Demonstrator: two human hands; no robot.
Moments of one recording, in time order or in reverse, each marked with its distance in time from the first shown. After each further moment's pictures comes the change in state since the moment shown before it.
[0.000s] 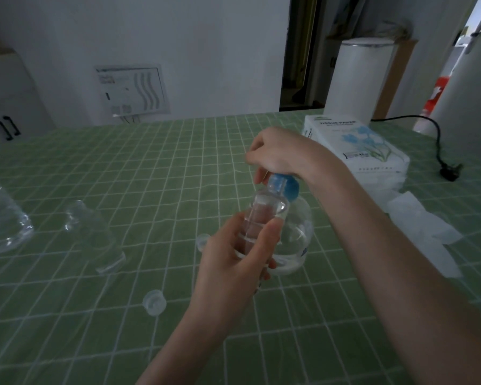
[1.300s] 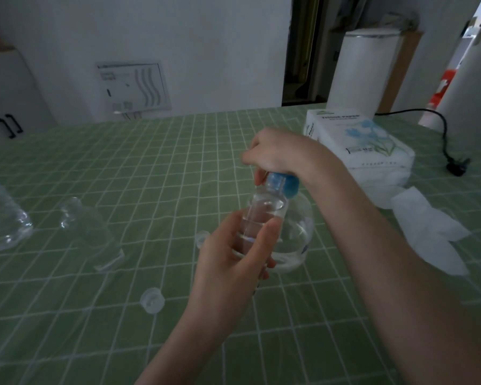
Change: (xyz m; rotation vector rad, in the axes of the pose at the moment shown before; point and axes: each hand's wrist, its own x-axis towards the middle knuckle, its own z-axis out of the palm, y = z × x) left_hand -0.001 -0.002 0.001 0.009 0.026 0.016; right_hand 0.004 0.000 0.004 -0.023 -0.060 0.013
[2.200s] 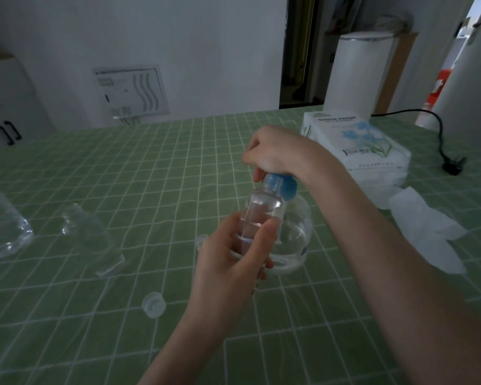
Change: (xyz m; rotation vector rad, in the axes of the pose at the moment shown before) left_hand 0.001 0.004 -0.002 0.015 -0.009 -0.005; right_hand -0.001 0.000 -0.002 0.028 0.064 -0.017
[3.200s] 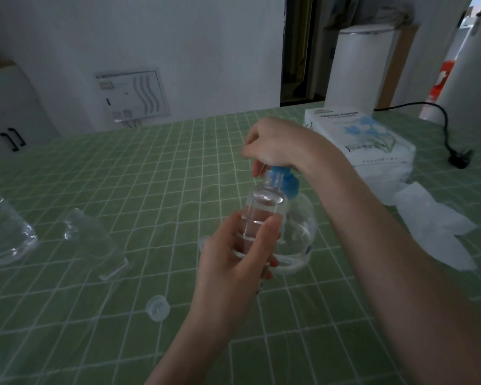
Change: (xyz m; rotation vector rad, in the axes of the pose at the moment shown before) left_hand 0.001 0.002 0.001 -0.006 0.000 0.011; right_hand 0.000 -0.002 -0.004 0.017 0.004 -0.014
